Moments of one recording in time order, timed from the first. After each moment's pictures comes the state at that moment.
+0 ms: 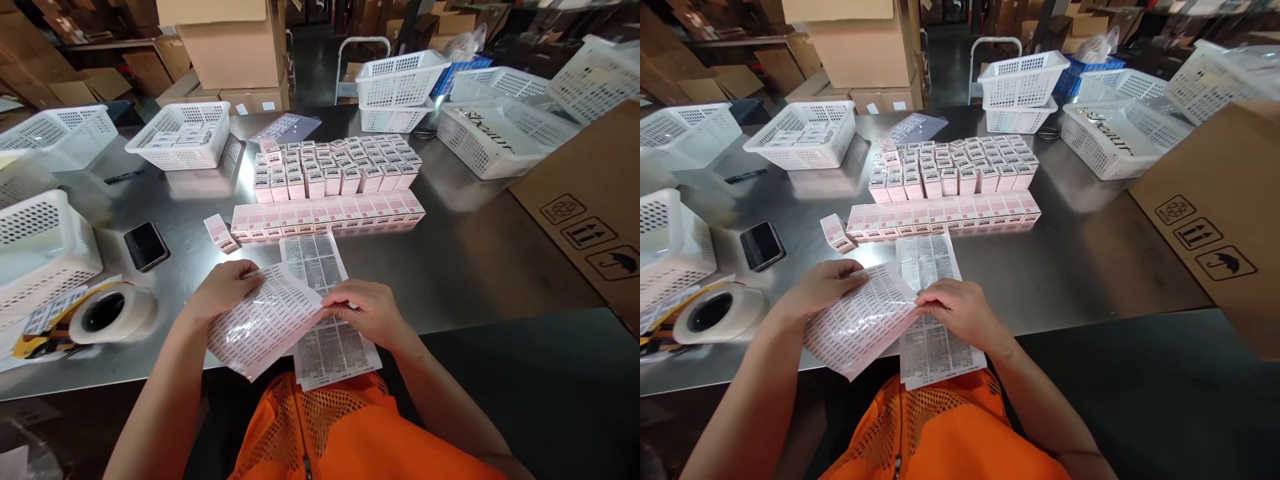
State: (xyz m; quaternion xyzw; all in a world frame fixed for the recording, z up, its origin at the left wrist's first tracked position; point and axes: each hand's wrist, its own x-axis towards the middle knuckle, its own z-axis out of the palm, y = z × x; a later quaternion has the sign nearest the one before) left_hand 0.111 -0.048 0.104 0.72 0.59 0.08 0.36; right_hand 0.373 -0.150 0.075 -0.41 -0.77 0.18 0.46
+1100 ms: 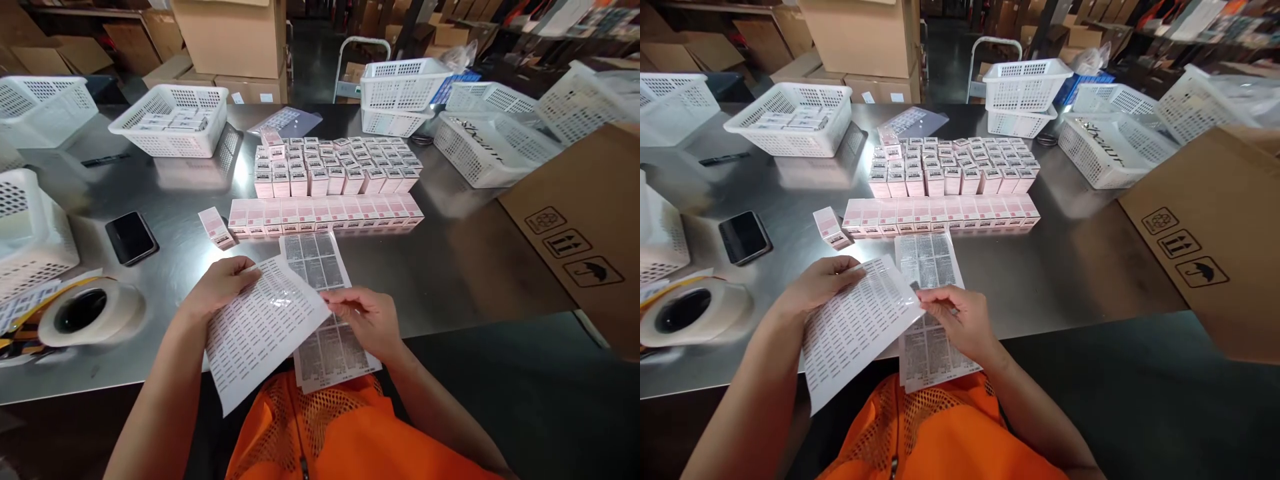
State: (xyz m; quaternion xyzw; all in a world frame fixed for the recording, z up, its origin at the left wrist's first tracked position) left_hand 0.090 -0.033 0.073 0.66 0.57 0.13 0.47; right_hand 0.352 -0.161 0.060 -0.49 -0.59 0.35 0.54
